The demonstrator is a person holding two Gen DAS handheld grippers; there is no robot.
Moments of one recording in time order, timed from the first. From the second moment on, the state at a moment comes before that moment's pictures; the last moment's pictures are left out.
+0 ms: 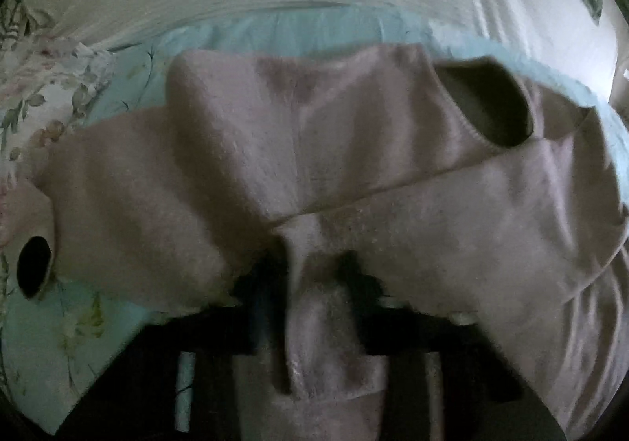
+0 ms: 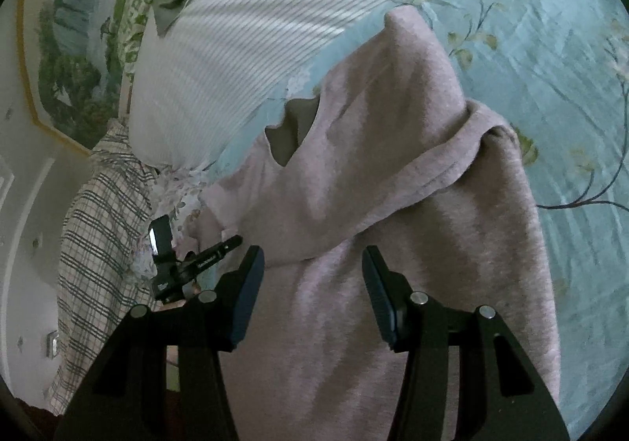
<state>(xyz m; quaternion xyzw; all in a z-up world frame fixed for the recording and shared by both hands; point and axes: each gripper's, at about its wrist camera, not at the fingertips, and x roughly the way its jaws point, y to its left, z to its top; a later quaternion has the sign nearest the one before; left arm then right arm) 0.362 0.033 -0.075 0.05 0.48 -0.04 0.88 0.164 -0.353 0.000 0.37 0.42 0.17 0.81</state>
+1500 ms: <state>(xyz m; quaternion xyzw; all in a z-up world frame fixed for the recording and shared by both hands) 0.351 0.037 -0.049 -0.08 0.43 -0.04 0.90 0.305 -0.447 -0.002 0.23 0.44 -0.03 0.87</state>
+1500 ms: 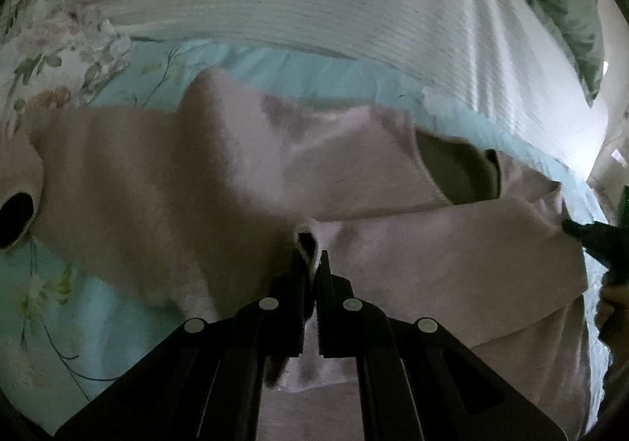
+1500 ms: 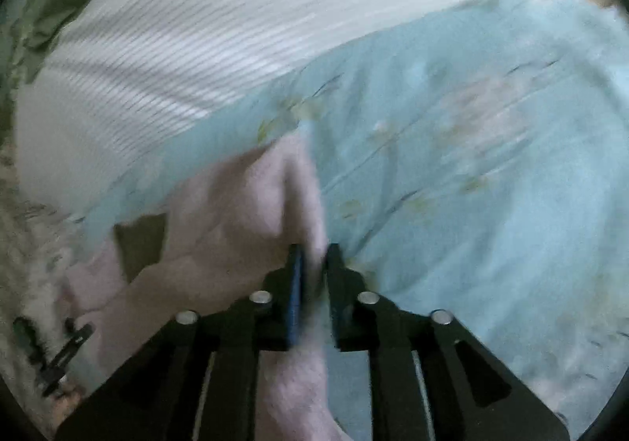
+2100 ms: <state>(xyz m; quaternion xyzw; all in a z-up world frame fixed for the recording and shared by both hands) 0.313 0.103 -0.030 -0.07 0.41 0.02 0.91 0.218 -0.362 0.026 0.21 0.44 0.10 0.87</state>
